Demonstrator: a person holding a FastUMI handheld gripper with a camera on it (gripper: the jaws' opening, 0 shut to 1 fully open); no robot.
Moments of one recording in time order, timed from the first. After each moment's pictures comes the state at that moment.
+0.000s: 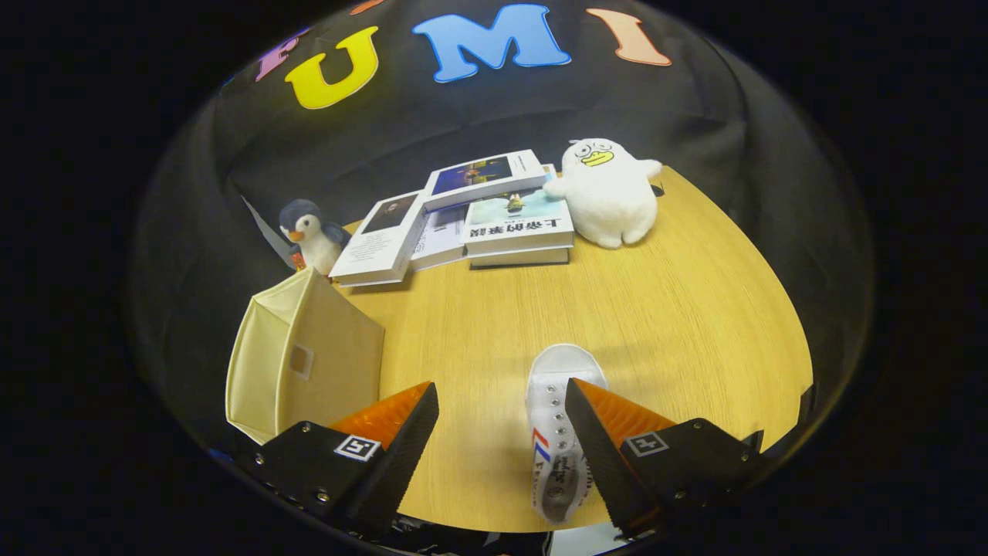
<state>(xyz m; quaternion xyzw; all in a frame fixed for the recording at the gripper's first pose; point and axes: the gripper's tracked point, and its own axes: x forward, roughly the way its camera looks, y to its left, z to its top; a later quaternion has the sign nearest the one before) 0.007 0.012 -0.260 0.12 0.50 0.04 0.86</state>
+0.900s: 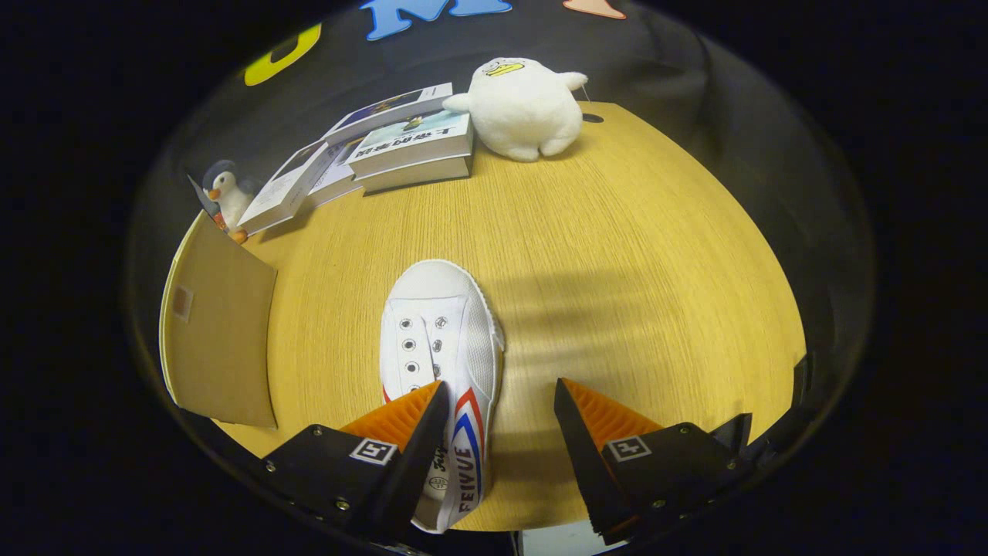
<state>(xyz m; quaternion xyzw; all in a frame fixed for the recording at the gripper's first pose) -0.042 -0.057 -0.357 0.12 0.58 -0.02 0.81</state>
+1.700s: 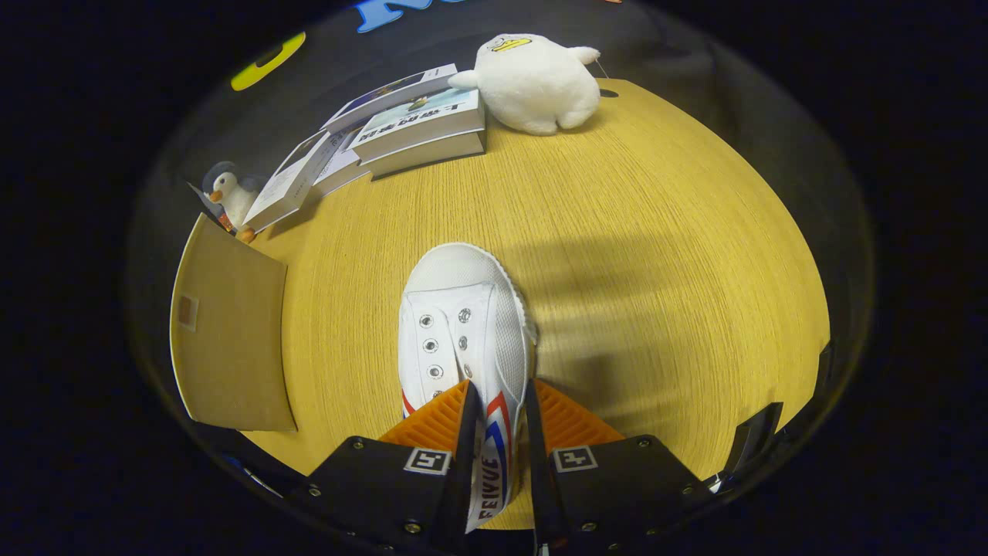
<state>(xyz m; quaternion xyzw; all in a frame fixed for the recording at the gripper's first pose) -0.038 -0.043 -0.364 0.14 0.61 -0.01 0.78</state>
